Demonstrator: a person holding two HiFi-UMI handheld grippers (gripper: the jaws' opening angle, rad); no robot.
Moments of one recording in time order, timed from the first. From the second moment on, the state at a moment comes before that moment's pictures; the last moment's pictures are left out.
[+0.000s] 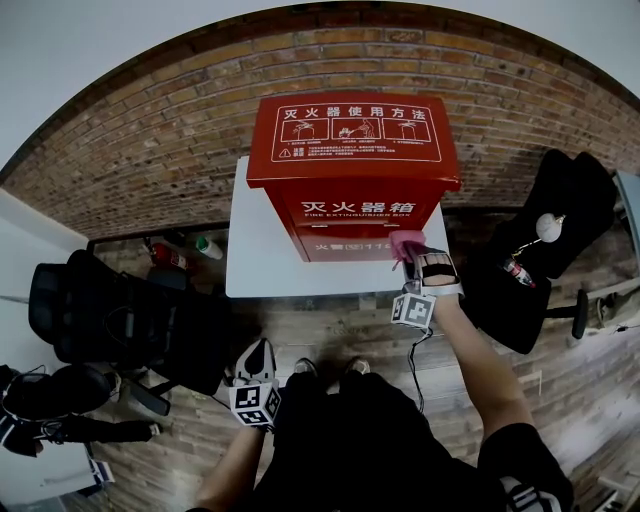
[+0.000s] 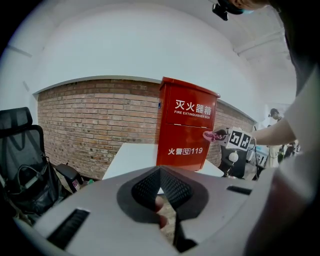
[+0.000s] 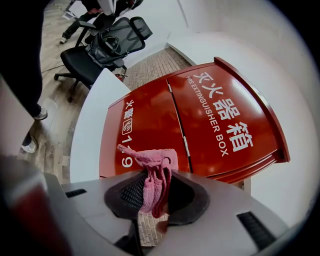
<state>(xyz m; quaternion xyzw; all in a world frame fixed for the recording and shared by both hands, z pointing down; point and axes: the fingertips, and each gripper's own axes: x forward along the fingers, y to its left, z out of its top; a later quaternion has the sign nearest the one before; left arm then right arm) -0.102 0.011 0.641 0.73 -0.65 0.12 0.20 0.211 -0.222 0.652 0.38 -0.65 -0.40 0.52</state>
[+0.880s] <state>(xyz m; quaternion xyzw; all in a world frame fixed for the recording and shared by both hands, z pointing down) -0.109 0.017 0.660 0.72 -0.65 0.14 0.21 0.209 -0.221 0.709 0.36 -0.67 -0.38 0.53</state>
